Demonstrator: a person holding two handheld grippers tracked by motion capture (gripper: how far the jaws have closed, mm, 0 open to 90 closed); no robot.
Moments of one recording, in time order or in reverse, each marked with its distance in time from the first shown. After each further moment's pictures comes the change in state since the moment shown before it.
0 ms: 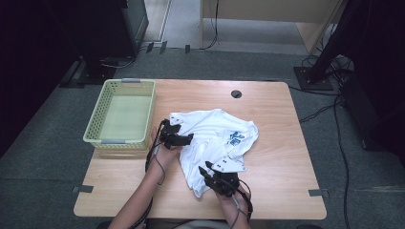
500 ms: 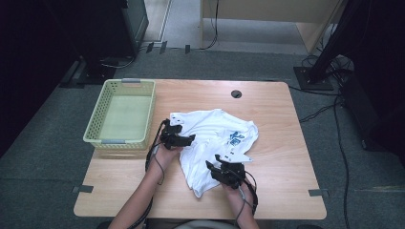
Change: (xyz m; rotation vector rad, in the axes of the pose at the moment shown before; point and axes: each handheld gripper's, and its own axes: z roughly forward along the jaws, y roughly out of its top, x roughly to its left) left arm -0.002 0.000 0.001 -0.010 -0.064 0.050; right arm -0.036 -0.001 0.009 0.037 -0.039 0.044
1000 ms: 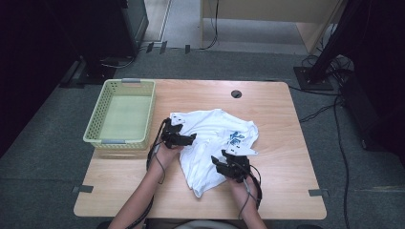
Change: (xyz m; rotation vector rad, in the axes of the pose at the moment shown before) left arm 0.002 0.002 0.006 -0.011 0.024 0.012; right arm -0.025 0.003 0.004 0.013 -0.025 0.025
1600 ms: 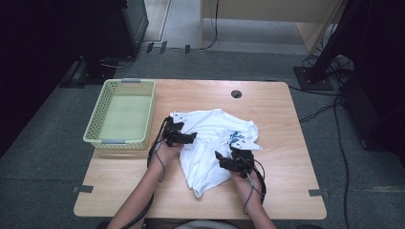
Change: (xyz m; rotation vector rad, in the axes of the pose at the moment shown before) left arm 0.002 0.005 0.007 0.028 0.015 0.005; right arm -0.024 0.003 0.007 -0.016 -0.052 0.042
